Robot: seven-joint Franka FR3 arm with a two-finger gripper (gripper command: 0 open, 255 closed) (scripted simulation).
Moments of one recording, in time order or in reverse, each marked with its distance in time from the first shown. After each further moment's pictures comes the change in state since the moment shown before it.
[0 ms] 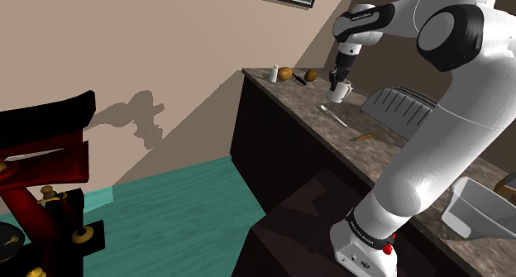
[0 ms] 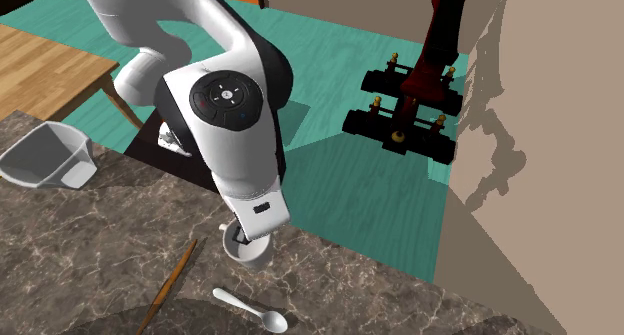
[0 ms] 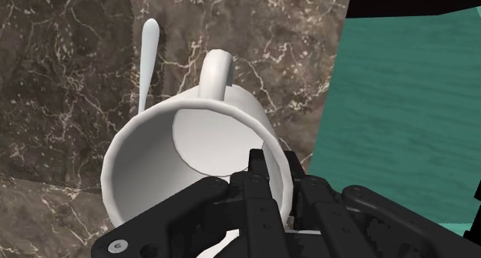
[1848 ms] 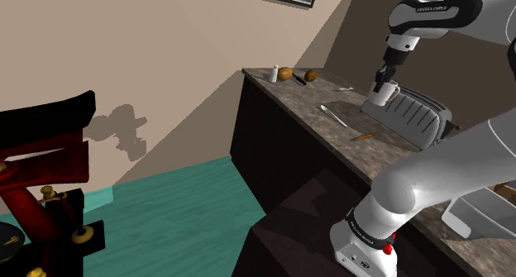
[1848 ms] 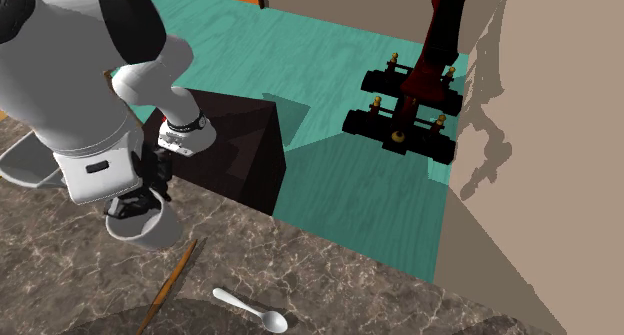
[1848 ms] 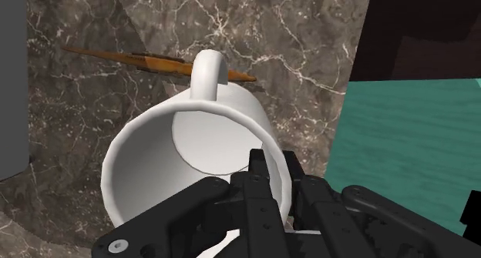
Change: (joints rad) arm -0.093 -0.422 -0.046 -0.185 -0.233 -0.169 -0.076
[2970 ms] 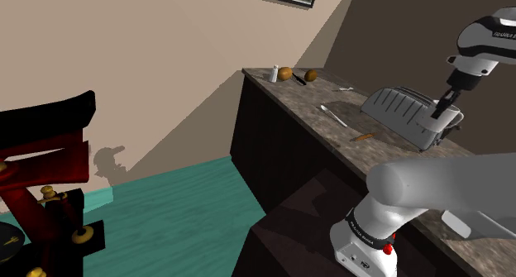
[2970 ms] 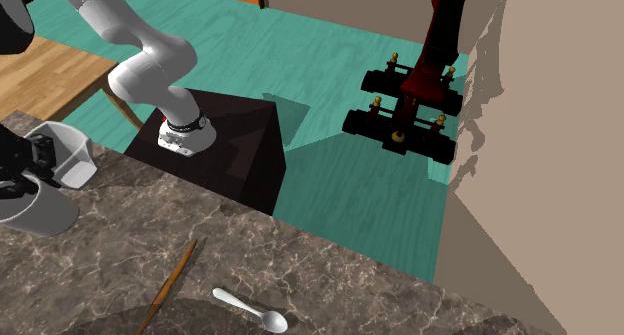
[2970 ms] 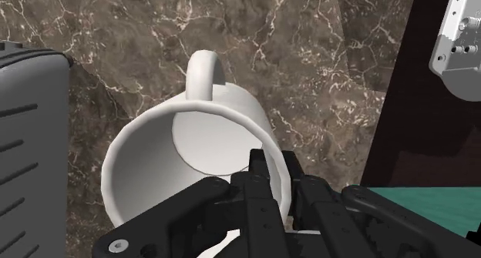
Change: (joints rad) arm -0.226 -0.364 -0.112 -0.175 -0.241 -0.095 -0.248
